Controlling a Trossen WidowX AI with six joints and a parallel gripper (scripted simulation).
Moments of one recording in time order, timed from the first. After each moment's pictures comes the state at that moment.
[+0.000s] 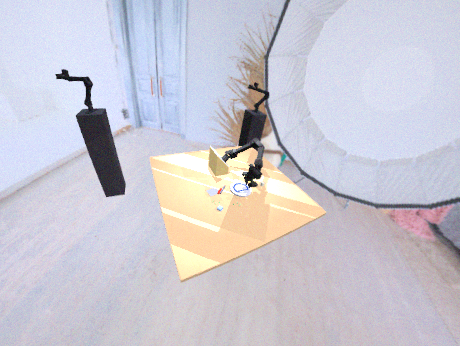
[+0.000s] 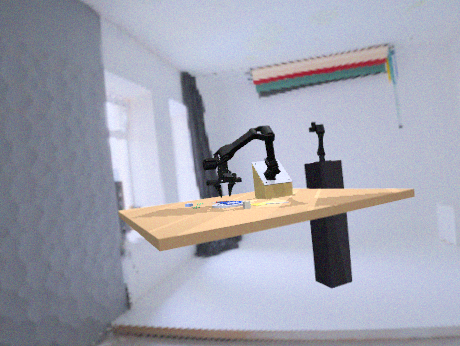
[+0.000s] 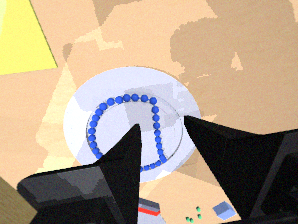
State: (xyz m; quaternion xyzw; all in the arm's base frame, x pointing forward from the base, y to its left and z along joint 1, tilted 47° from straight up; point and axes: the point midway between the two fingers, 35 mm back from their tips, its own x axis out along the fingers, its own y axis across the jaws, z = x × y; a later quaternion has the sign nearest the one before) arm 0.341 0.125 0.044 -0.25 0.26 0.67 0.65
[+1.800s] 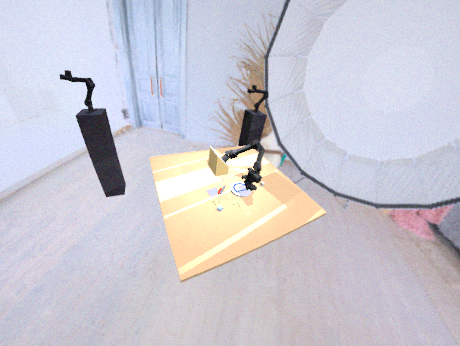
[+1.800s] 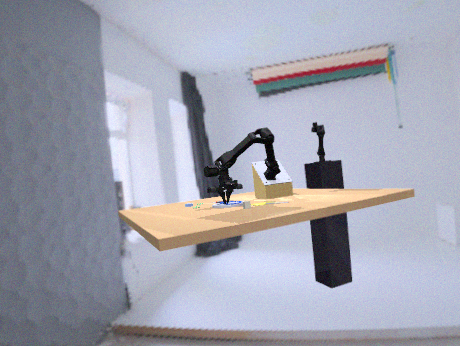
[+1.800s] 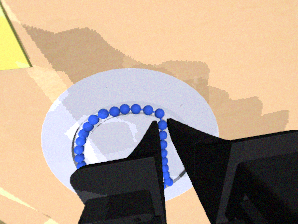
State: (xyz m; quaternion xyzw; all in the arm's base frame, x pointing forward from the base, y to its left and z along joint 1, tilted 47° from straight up) arm 0.339 0.154 0.020 -0.26 0.26 0.67 0.64
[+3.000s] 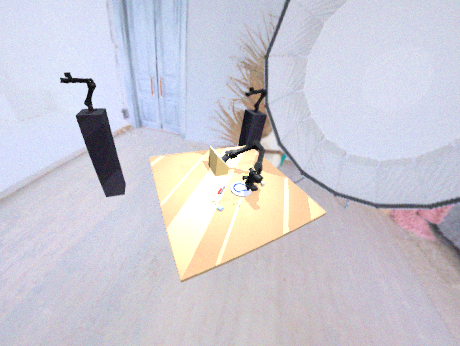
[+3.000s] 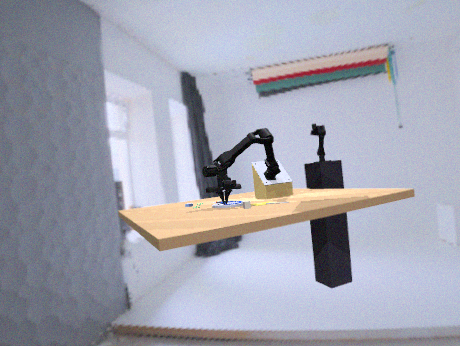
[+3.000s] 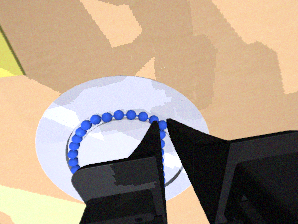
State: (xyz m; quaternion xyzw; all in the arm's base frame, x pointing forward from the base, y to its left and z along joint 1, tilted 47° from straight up) arm 0.348 0.157 0.024 -0.26 0.26 0.67 0.64
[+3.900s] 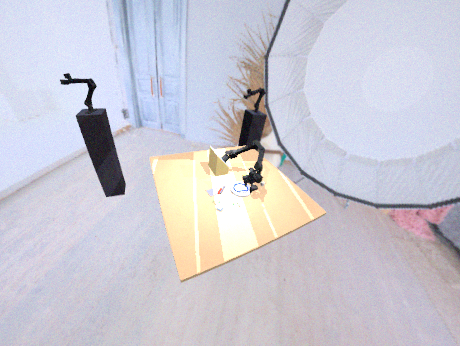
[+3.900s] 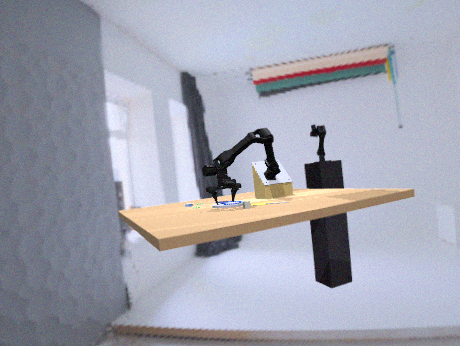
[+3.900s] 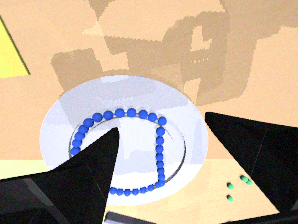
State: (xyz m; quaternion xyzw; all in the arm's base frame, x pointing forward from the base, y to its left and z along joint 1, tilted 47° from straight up) arm 0.348 0.153 0.027 -0.26 0.26 0.67 0.64
